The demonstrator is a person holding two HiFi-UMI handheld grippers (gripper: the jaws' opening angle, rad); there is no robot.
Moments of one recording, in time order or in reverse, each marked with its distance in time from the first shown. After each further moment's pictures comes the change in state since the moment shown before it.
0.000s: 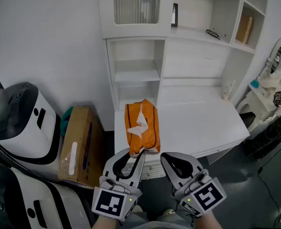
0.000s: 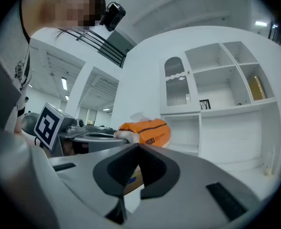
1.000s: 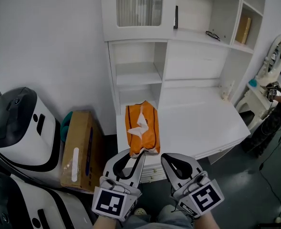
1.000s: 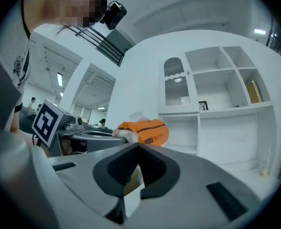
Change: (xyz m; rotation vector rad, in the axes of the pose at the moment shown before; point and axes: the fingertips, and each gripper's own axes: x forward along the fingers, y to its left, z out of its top) left arm -0.003 0.028 -0.004 0.026 -0.031 -0.038; right arm 0.022 0.011 -0.008 -0.021 -0.007 -0.069
